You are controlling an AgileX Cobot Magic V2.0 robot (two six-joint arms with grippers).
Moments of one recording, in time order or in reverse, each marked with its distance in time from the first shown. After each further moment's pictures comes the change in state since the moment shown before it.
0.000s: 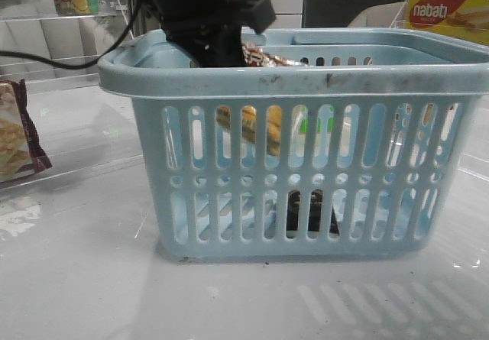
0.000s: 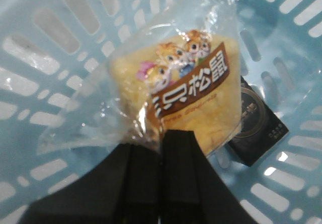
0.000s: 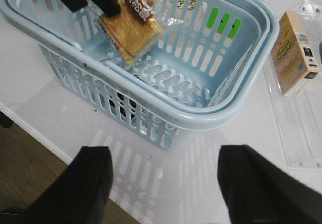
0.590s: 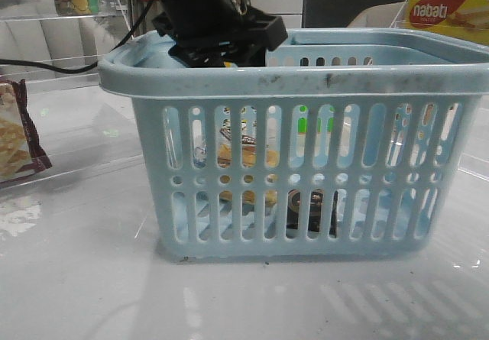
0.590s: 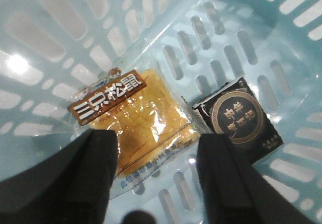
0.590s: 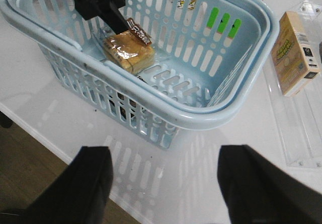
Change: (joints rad) left arm -0.002 0.043 -0.083 -0.022 0.064 0.000; right arm 0.000 0.000 0.000 0.000 0.000 0.000
